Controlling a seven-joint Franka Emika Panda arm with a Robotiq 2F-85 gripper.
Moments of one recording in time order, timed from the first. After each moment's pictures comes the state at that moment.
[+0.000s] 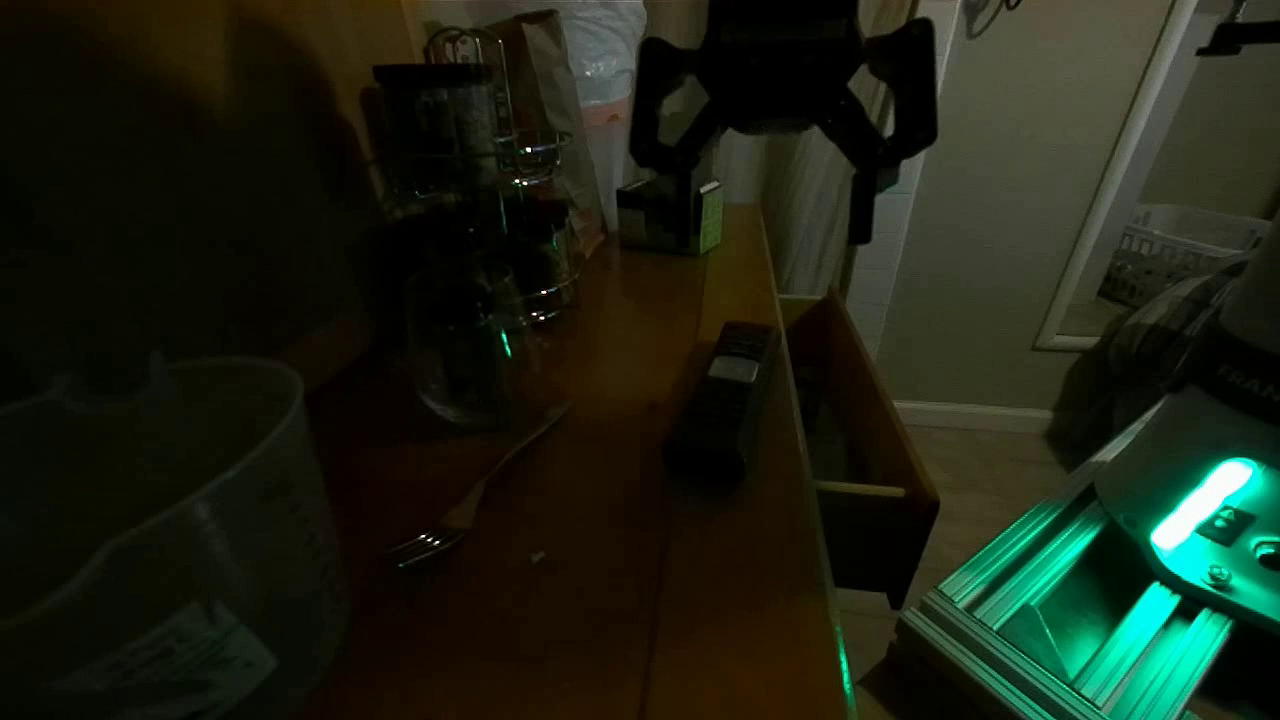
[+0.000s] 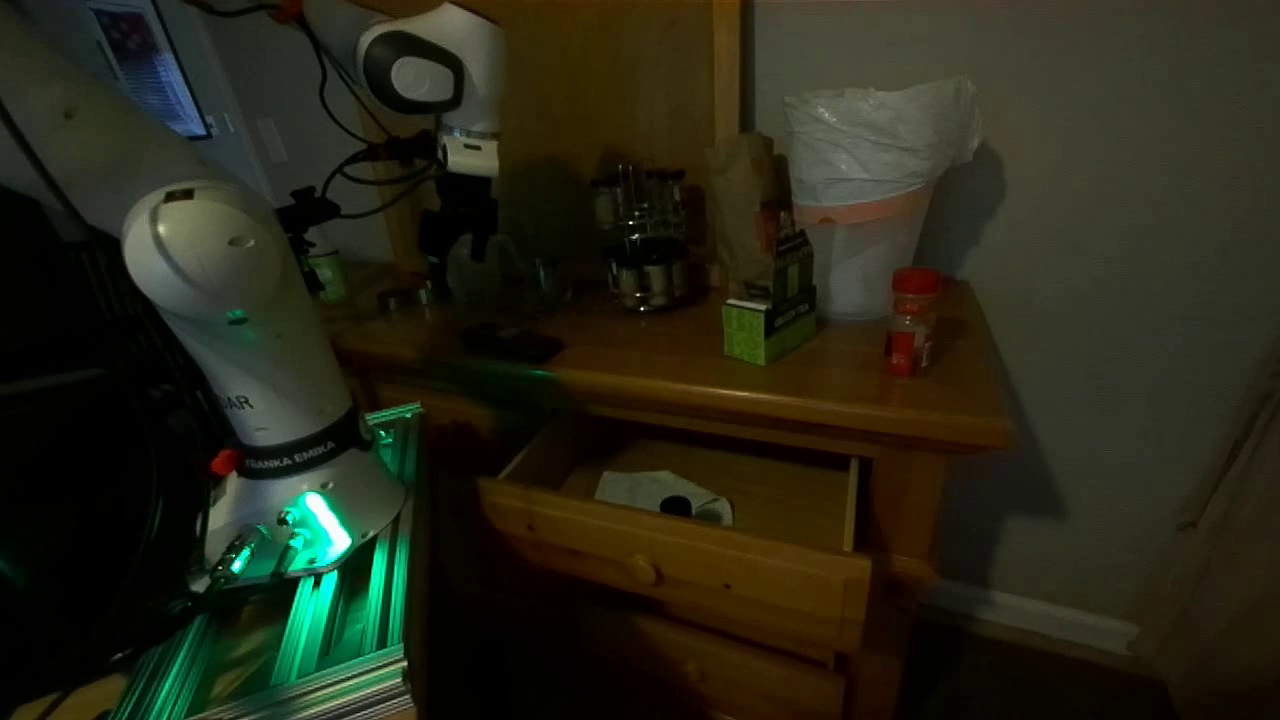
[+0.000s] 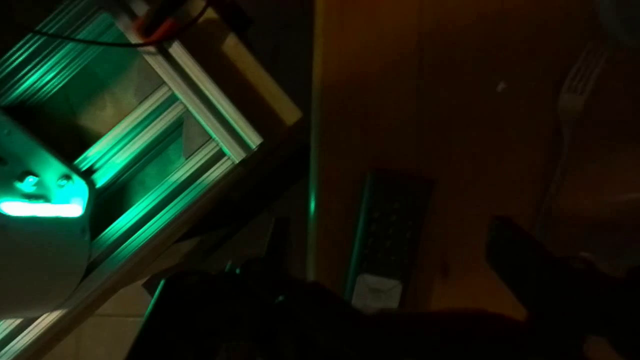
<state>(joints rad) 0.26 -0.57 0.47 -2.76 0.65 2.04 1.02</state>
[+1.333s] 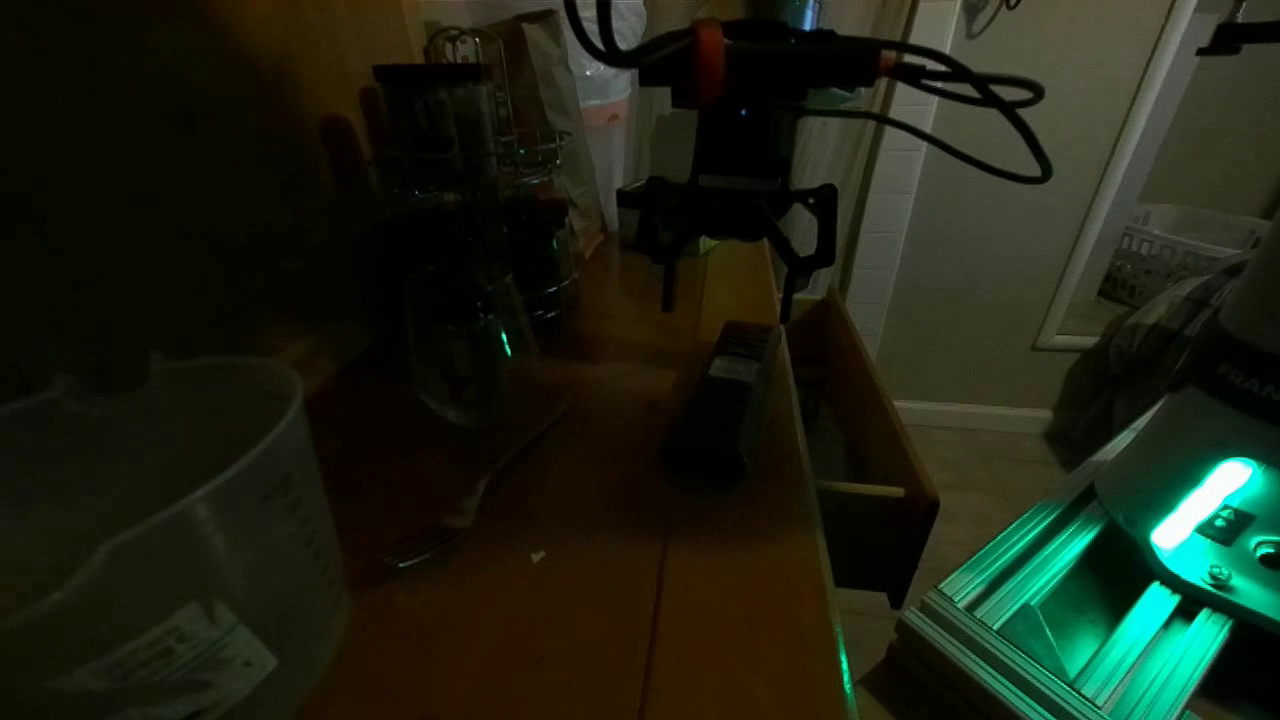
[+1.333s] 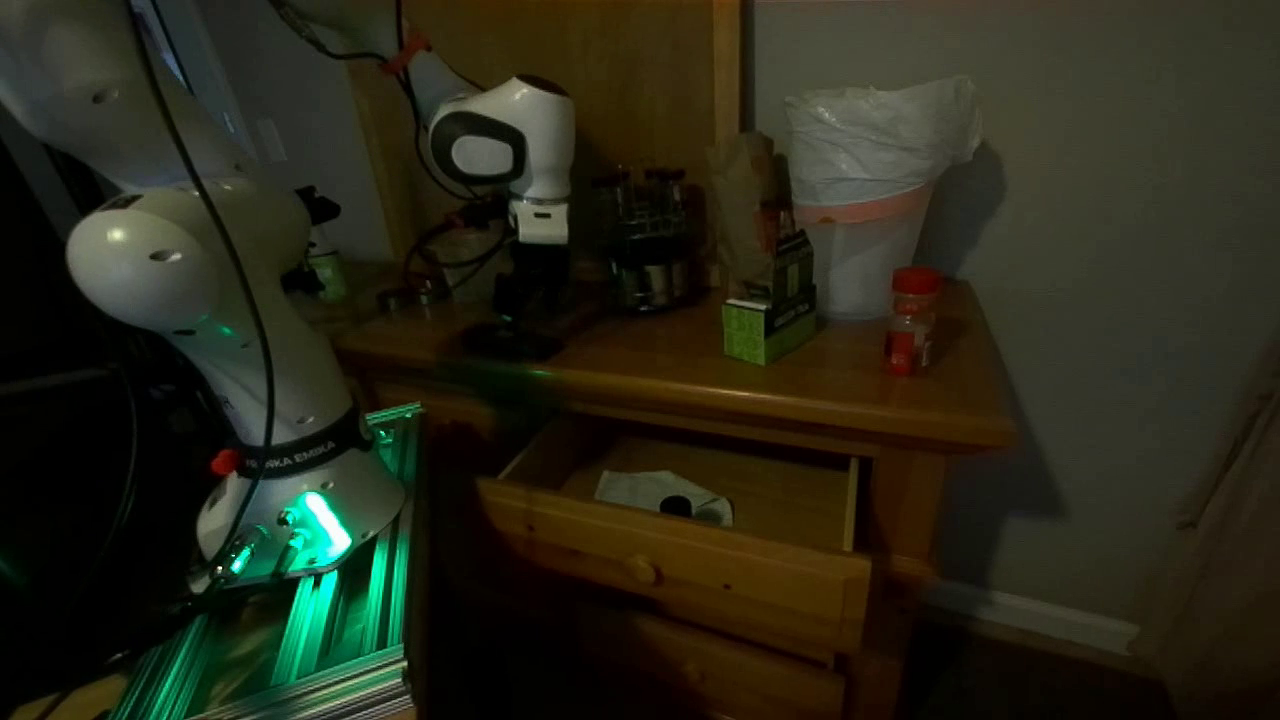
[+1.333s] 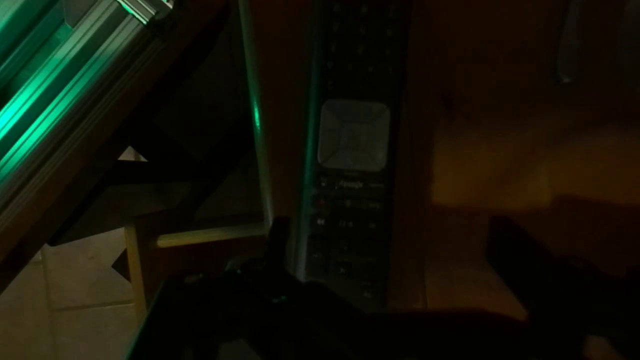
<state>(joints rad) -0.12 -0.27 0.66 -2.77 0.68 2.38 0.82</state>
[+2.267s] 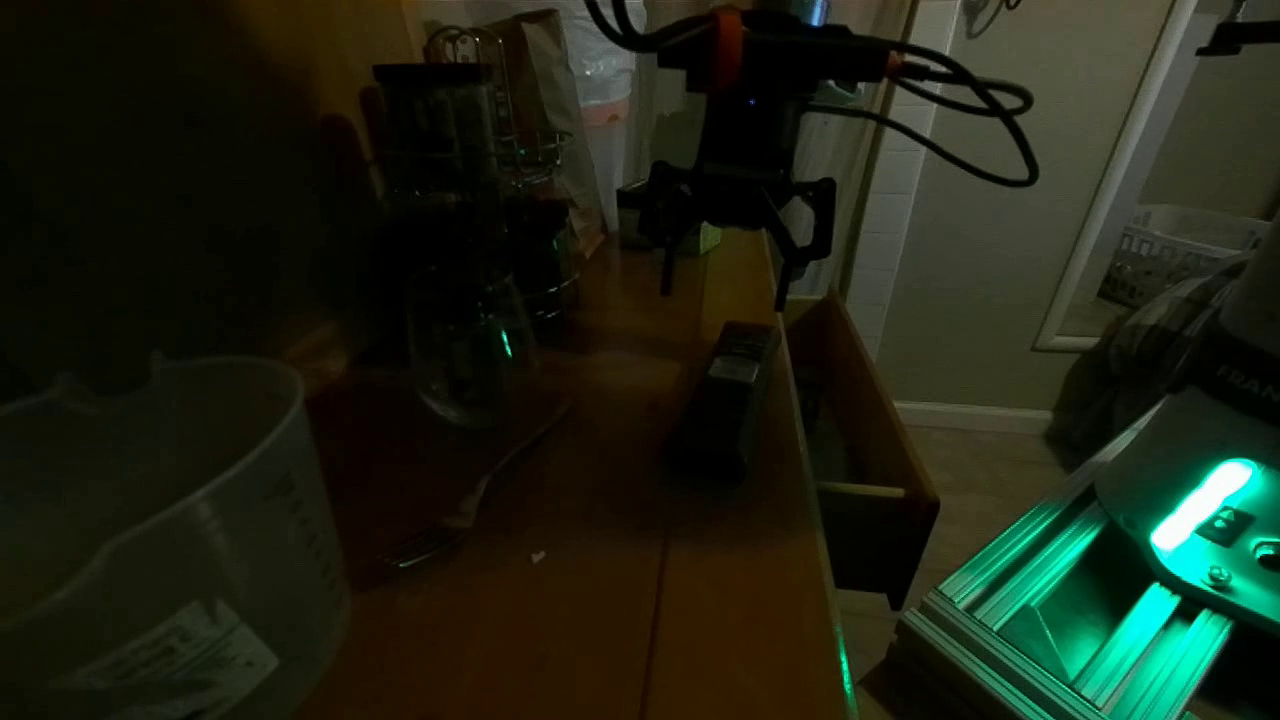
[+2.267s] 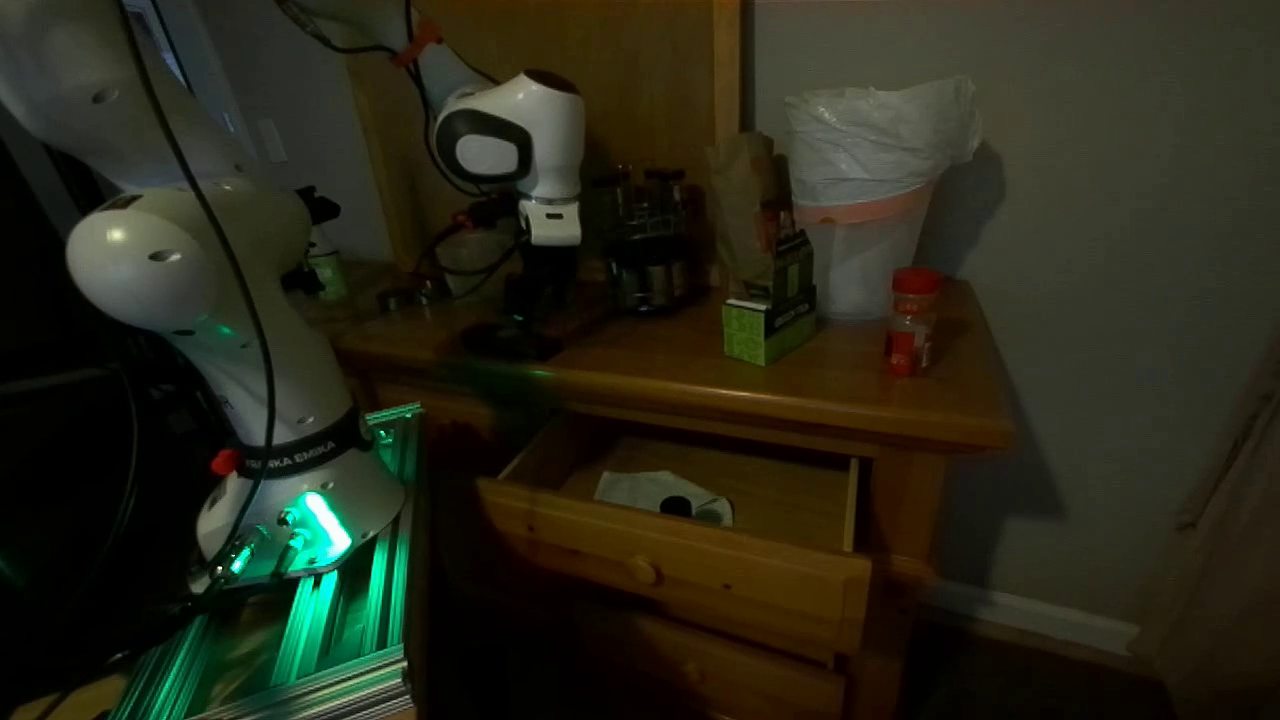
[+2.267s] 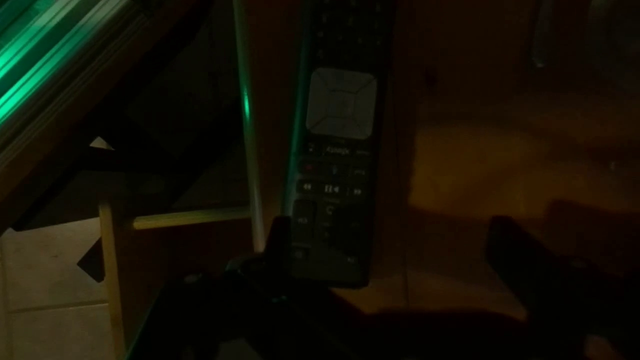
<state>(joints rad) -0.12 -0.27 0.60 -2.77 0.73 2.38 0.69</state>
